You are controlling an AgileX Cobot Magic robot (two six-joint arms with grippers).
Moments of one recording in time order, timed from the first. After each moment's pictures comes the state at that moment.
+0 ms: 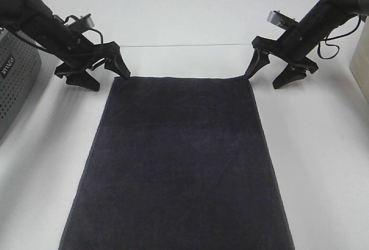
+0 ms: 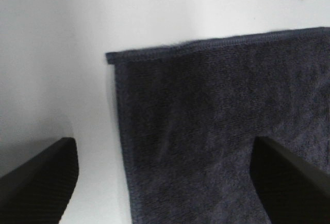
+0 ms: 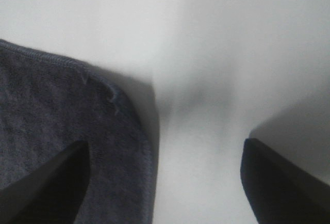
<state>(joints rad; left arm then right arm) -0.09 2.47 -1.91 -0.67 0.89 0.32 0.01 2.53 -2.07 0.48 1.09 -0.24</state>
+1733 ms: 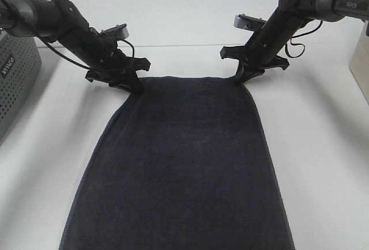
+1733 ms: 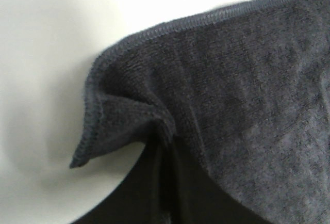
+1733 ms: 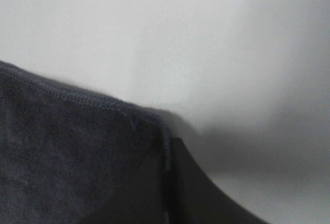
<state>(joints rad) -0.21 2.50 -1.92 -0.65 0.79 0.40 0.15 2.56 -2.11 0.34 0.94 -0.17</state>
